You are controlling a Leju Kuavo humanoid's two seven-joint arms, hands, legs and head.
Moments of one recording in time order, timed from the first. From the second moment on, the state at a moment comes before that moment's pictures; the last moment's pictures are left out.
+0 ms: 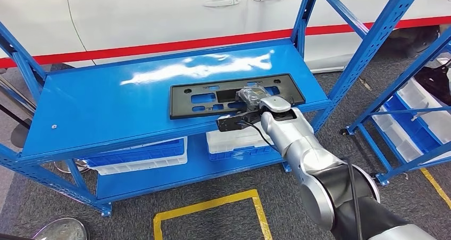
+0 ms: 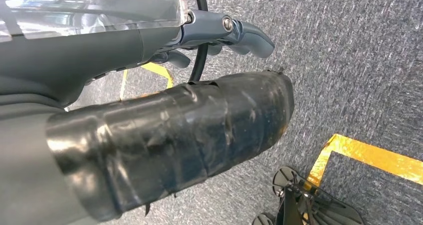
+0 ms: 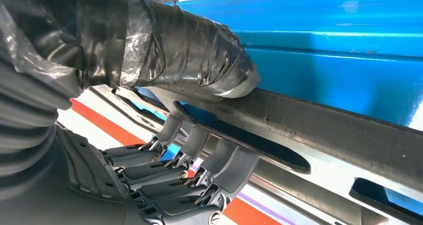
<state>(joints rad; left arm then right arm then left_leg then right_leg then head) -0.10 -0.16 1.03 -0.20 -0.92 0.09 0.03 -0.94 0.03 0.34 -0.32 1.29 0.14 -0.18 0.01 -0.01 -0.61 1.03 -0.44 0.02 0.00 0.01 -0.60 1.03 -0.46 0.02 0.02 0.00</state>
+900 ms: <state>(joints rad) -0.10 -0.16 1.08 -0.20 -0.93 0.09 0.03 -0.96 0.04 0.34 -0.37 1.21 0.05 -0.24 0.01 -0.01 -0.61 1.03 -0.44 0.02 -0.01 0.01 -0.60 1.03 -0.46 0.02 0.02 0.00</state>
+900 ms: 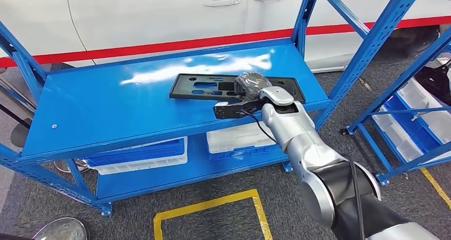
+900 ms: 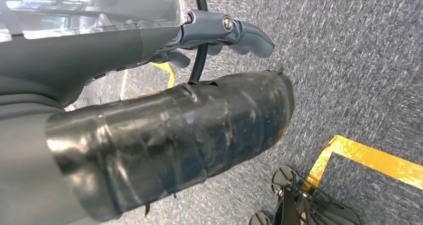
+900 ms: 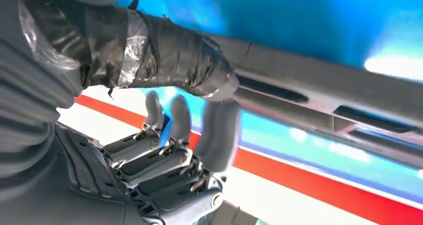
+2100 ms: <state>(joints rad) -0.10 -0.16 1.16 -0.20 -0.93 0.10 0.01 -1.00 -0.03 0.74 -0.90 0.86 0.14 -0.25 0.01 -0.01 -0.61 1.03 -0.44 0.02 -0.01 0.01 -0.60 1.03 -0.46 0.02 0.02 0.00</state>
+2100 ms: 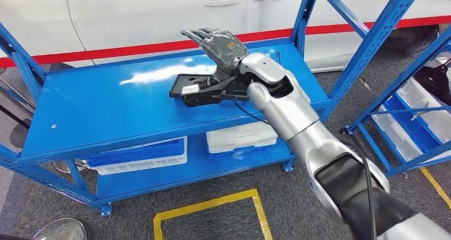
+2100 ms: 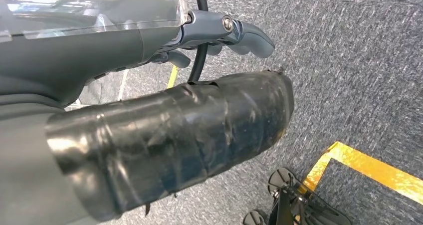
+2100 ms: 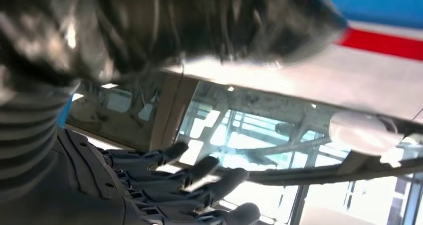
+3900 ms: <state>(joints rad) -0.11 -0.16 1.16 -0.20 -1.02 0.09 0.04 -0.92 -0.11 0.76 -0.33 0.89 0.07 -0.04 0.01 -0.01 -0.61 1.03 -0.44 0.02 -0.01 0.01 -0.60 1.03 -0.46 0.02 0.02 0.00</state>
